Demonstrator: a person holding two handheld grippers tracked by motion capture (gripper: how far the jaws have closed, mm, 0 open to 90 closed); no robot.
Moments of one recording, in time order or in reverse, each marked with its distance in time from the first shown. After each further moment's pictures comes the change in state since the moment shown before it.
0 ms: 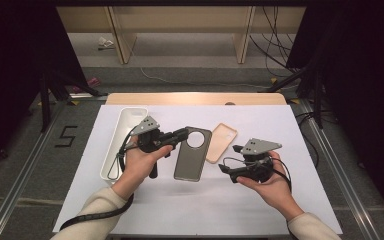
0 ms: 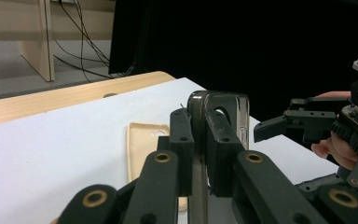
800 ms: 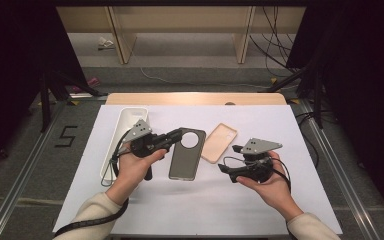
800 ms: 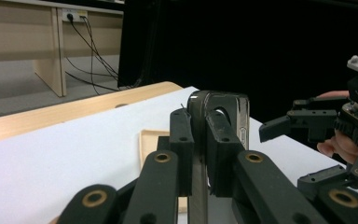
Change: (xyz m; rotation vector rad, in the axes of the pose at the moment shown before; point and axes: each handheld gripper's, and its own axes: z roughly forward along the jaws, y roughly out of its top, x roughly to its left) left arm 0.003 -0.004 -0.017 -0.056 0.025 0.046; right arm 0.001 0.000 0.001 -0.012 0.007 0.024
